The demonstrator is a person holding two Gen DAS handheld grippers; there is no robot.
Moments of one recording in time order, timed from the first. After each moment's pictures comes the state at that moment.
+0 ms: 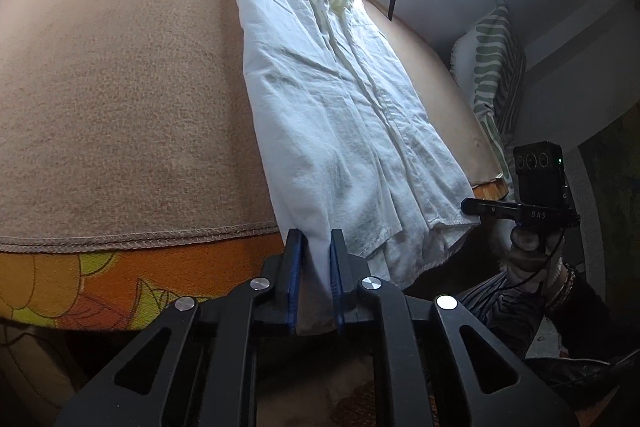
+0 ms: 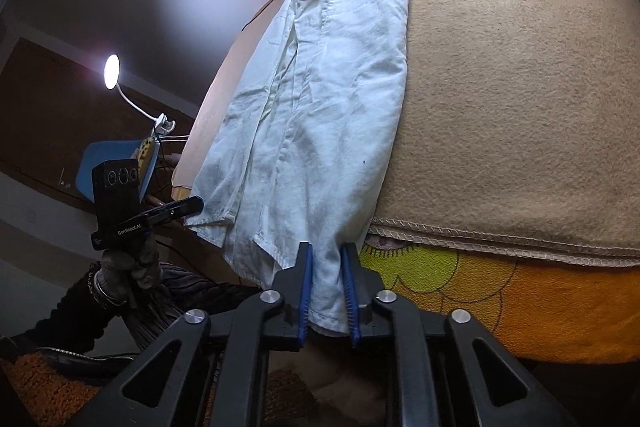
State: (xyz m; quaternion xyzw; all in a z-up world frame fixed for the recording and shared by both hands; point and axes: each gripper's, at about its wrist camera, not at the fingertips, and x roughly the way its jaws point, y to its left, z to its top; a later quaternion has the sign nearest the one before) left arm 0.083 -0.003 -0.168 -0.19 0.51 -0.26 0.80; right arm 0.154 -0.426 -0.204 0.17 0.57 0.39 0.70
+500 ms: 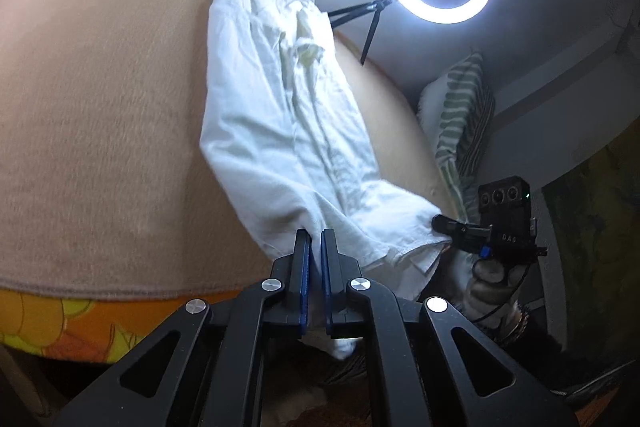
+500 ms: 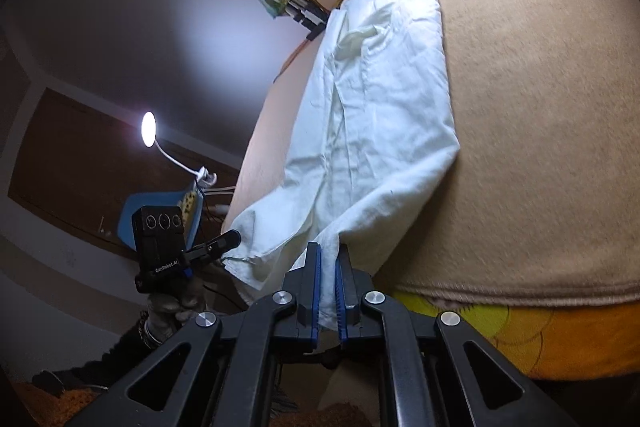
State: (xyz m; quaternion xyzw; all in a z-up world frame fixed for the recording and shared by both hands) left arm 0.103 0.006 -0.137 -0.28 0.46 -0.28 0.80; right arm 0.178 -0.423 -0.170 0.27 0.52 0.40 0.70
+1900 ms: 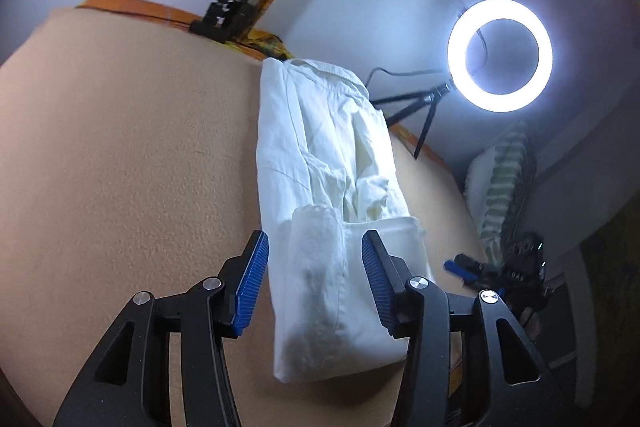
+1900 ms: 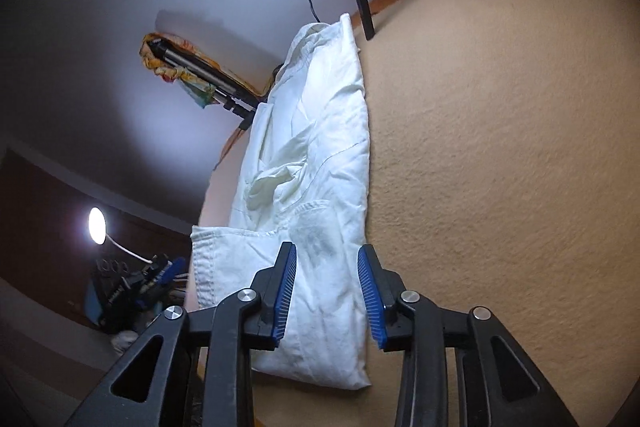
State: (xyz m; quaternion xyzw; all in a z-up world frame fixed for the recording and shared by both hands) left arm 0.231 0.043 -0.138 -0.25 0.41 -0.20 0.86; right arm 0.323 -0.441 -0.179 0.27 0.50 0.30 0.77
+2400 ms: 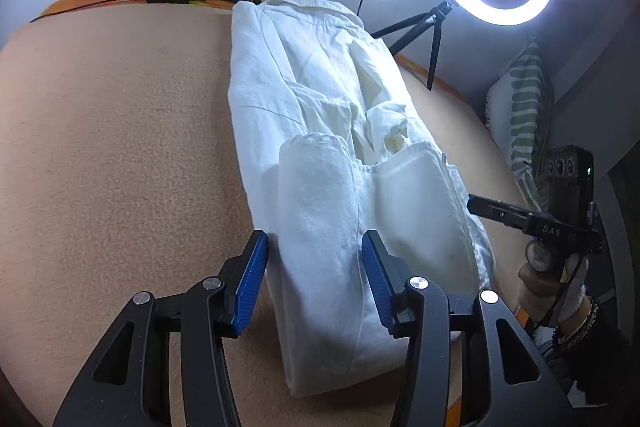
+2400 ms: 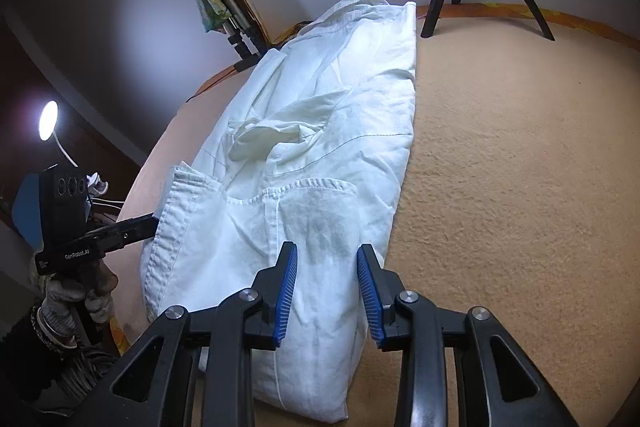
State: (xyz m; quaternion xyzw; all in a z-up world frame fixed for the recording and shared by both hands) left arm 0.245 -0.003 -0.181 -0.15 0.45 -0.22 0.85; right arm 0.325 -0.378 -0.178 0.08 0.50 0.32 0.80
